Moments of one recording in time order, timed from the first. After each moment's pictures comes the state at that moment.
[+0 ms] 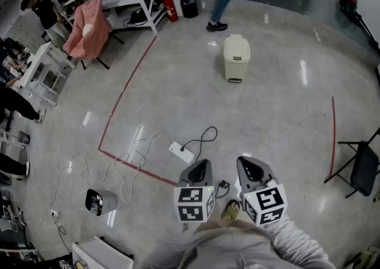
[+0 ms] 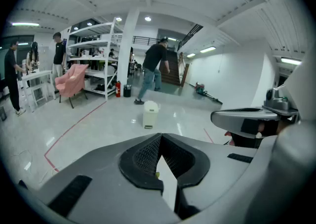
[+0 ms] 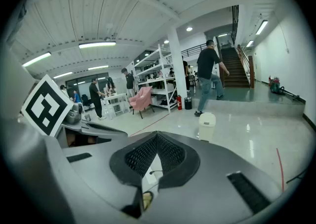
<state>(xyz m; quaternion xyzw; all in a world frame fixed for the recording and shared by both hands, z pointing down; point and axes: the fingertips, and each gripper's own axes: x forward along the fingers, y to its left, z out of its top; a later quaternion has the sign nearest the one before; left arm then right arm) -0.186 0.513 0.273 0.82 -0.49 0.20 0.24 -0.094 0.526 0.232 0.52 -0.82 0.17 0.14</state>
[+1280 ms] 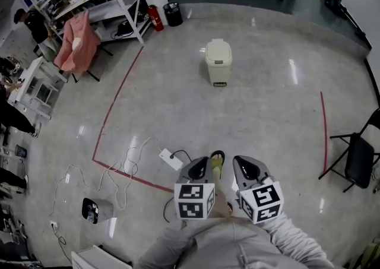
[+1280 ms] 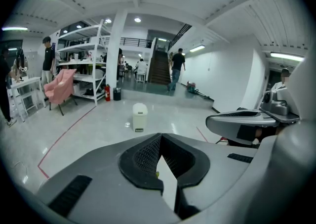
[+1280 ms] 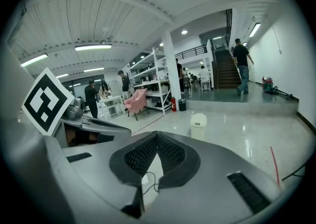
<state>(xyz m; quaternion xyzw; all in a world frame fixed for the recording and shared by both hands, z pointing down) -0.100 0.523 0.261 0.84 -0.46 0.21 0.21 -0.022 0.544 0.232 0.53 -0.82 0.17 0.13</state>
